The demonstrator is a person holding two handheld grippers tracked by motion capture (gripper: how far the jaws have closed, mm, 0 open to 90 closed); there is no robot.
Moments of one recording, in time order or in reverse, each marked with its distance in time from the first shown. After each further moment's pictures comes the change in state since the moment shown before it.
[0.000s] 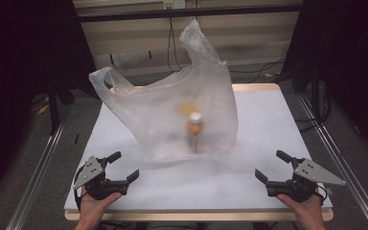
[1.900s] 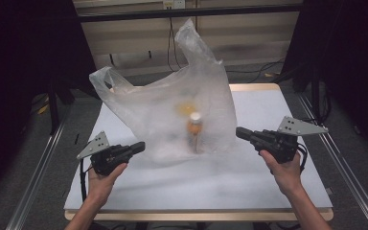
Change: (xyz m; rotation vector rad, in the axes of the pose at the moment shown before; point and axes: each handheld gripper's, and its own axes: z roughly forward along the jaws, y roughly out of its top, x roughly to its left) left arm 0.014 0.063 0.035 0.032 -0.196 0.014; right arm 0.005 0.101 0.060 -0.026 0.323 0.026
